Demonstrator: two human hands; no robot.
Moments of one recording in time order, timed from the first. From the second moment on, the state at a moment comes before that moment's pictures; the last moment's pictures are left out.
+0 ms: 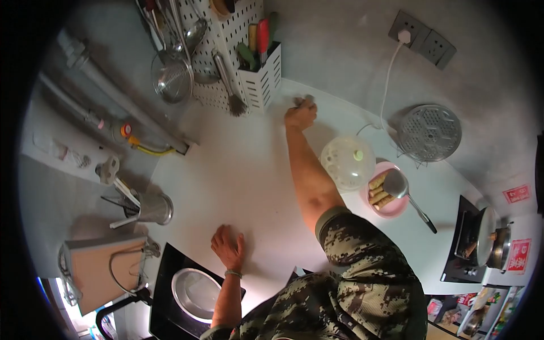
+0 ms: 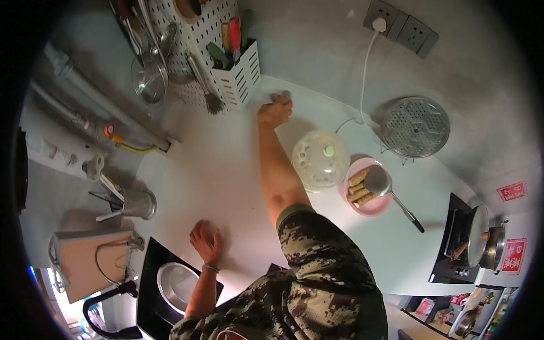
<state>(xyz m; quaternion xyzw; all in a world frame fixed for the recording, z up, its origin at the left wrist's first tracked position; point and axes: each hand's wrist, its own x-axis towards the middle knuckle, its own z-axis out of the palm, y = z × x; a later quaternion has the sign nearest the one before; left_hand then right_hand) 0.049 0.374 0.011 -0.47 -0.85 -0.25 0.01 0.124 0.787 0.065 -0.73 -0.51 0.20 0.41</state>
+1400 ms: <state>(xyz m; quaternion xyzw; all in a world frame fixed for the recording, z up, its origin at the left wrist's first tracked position) 0.047 0.376 0.011 -0.47 -0.85 -0.24 -0.02 0.137 0.695 -0.007 -0.48 -0.67 0.44 0.36</state>
